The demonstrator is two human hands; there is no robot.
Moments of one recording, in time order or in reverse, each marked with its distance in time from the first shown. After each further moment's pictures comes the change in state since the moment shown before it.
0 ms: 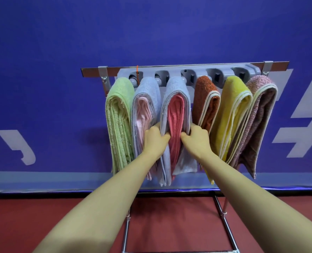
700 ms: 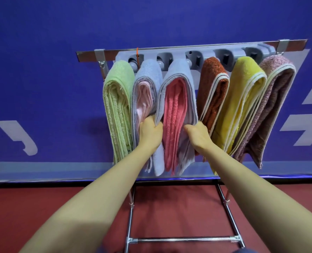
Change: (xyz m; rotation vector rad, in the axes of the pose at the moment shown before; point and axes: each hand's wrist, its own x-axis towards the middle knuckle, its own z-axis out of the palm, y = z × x) left_hand -0.001 -0.022 -0.009 -0.054 0.054 -0.100; right_hand -0.003 0.006 0.014 0.271 -0.137 0.188
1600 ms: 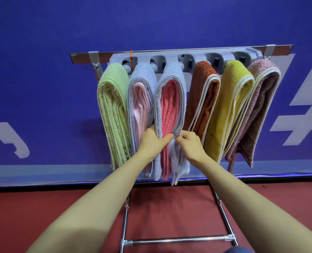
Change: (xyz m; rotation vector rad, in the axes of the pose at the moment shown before) left_hand -0.021 -0.012 0.015 -0.144 -0.204 -0.016; right_hand -0.020 0.030 0.010 0.113 -0.065 -0.120
